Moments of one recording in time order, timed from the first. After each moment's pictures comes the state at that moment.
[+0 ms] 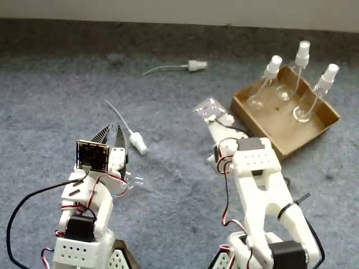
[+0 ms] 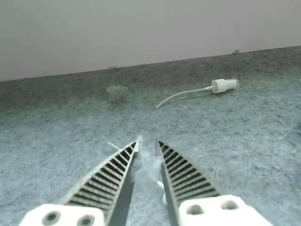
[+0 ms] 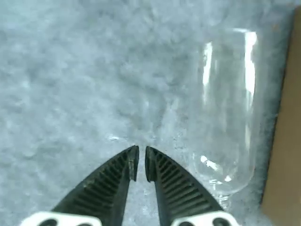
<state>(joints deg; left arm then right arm) 1.3 -104.0 95.9 29.8 1.9 -14.4 -25.1 46.9 54.7 32.0</state>
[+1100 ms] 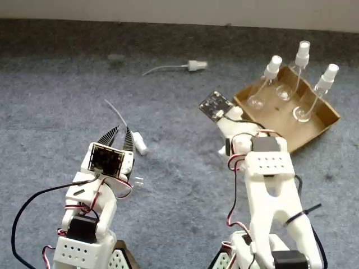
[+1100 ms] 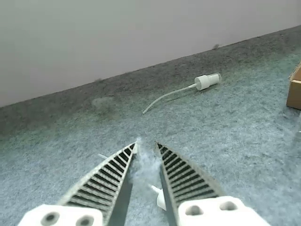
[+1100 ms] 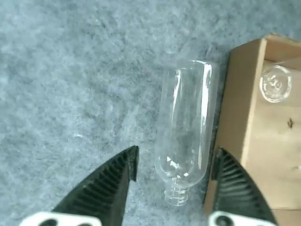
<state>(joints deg) 5.5 -104.0 95.9 29.8 -5.5 -8.4 -28.1 43.6 53.8 43.9</state>
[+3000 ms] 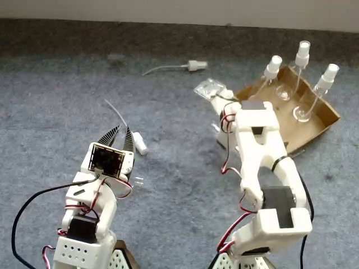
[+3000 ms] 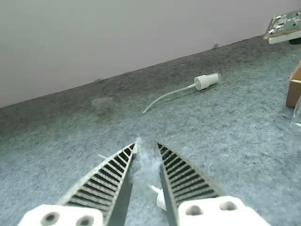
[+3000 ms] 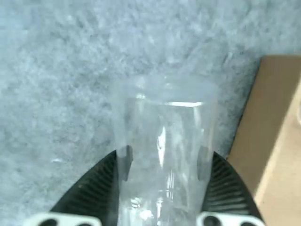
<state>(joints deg) 5.7 -104.0 96.0 29.8 -5.5 -9.3 3.3 18.8 59.5 44.4</state>
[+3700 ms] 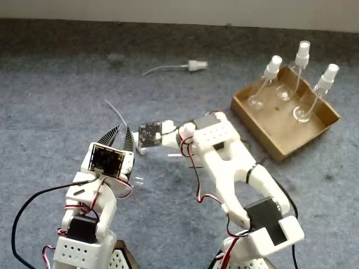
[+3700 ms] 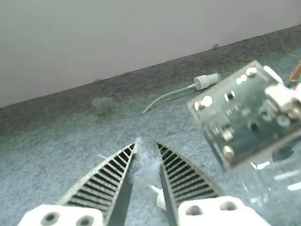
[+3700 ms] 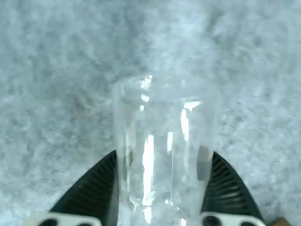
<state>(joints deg) 5.7 -104.0 96.0 29.8 -5.5 -28.9 -1.4 26.3 59.5 72.0</state>
